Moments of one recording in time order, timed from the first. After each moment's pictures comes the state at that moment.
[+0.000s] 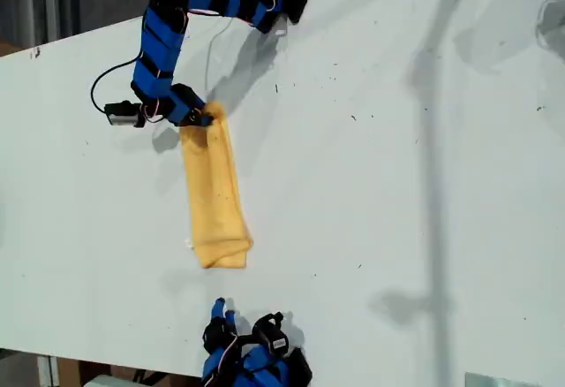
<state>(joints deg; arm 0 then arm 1) -57.4 185.2 172.7 70.0 -62.8 49.5 68.0 92.8 69.7 37.5</state>
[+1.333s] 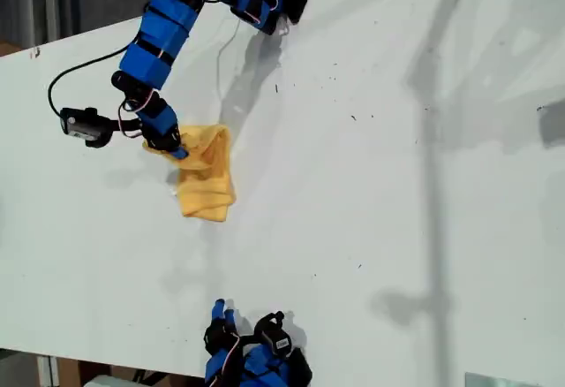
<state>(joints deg) -56.7 197.9 175.3 75.1 -64.2 32.2 77.9 68.7 68.5 41.5</state>
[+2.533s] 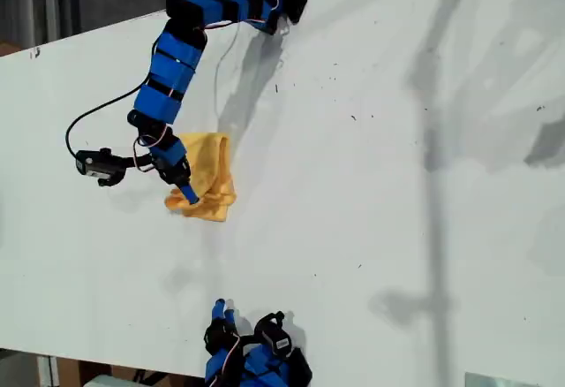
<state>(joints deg) -56.7 197.9 175.4 75.1 -64.0 29.4 62.7 54.8 60.1 35.0</state>
